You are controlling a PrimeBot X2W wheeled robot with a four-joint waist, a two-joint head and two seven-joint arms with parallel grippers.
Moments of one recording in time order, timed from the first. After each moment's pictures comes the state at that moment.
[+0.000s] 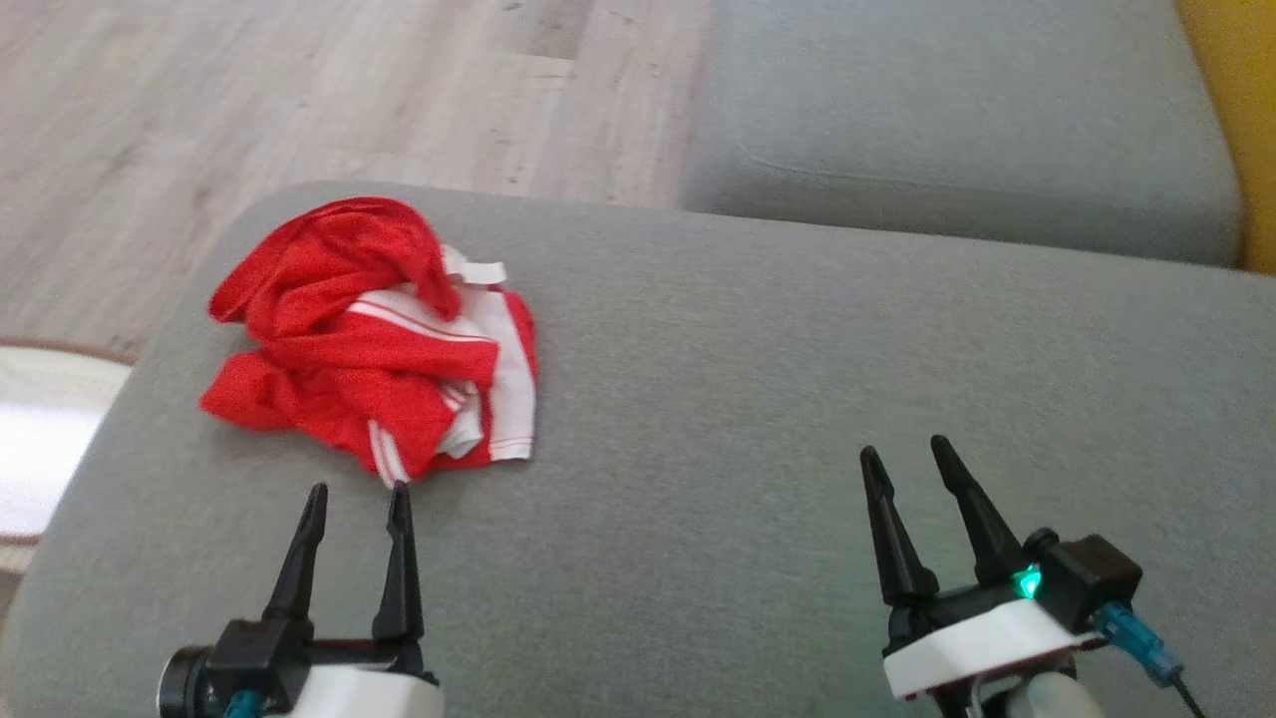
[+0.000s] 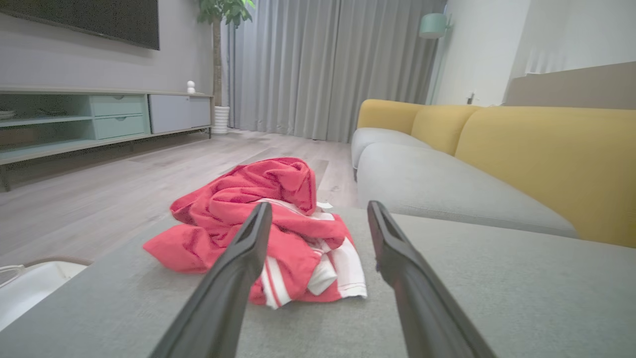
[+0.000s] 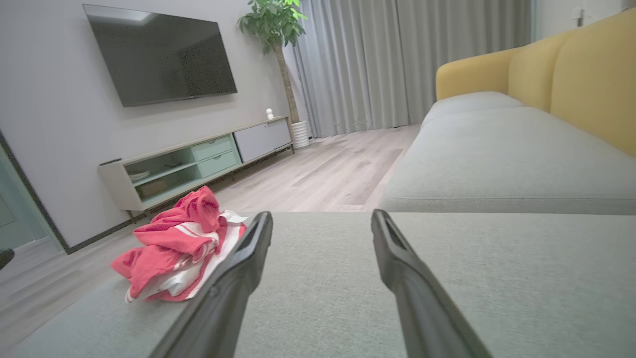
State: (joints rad) left arm 0.06 0.05 -0.12 0.18 -0.17 -0.05 -0.25; right arm 0.03 -0.04 0.23 0.20 0.27 0.13 -0.25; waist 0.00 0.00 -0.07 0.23
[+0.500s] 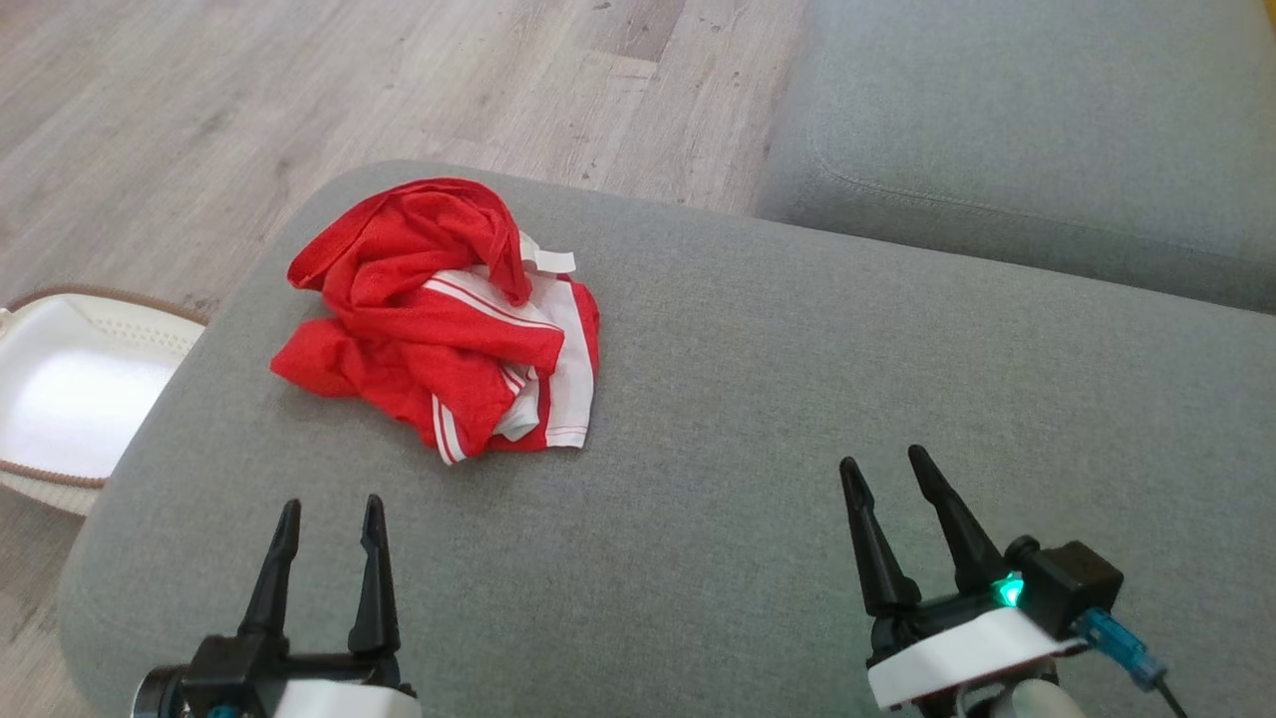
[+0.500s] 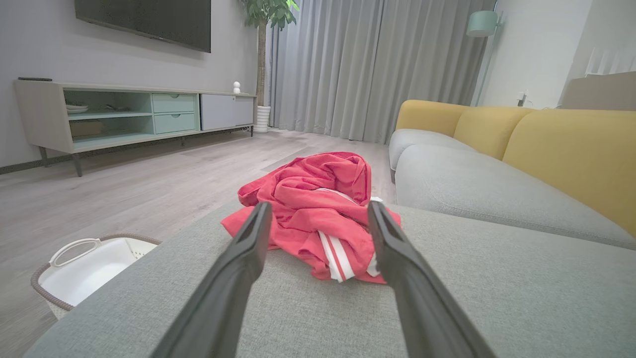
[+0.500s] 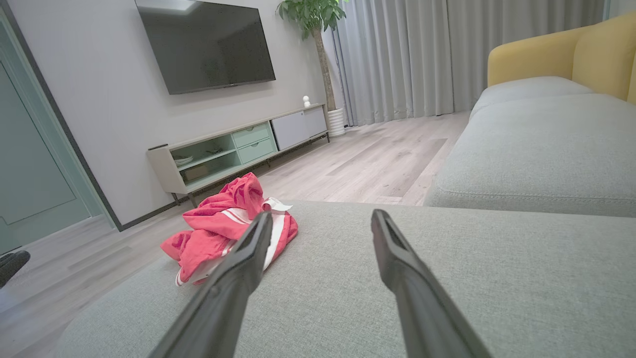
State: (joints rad) left arm 0.09 0.05 -0.06 0.17 -0.15 -0.06 -0.25; right arm 0.03 -0.04 0.27 0.21 0.30 0.13 -0.25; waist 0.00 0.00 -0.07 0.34
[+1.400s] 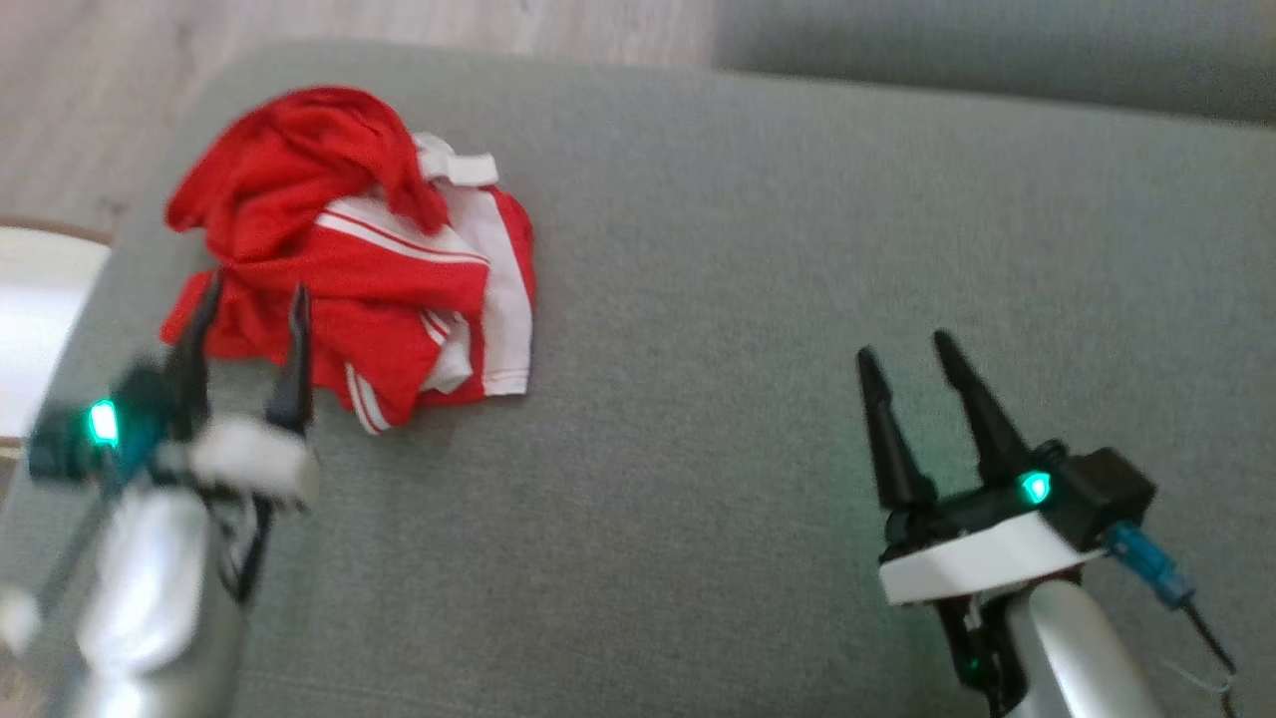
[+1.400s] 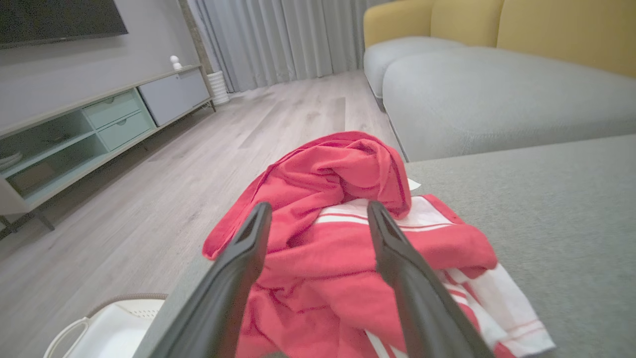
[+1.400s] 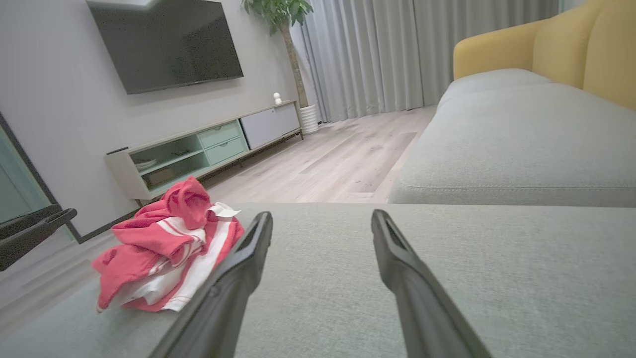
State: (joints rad) left arm -0.36 0.21 -0.07 0.49 -0.10 -0.12 -0.19; right arm -0.10 -0.05 0.24 0.18 0.23 0.13 -0.25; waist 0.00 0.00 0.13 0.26
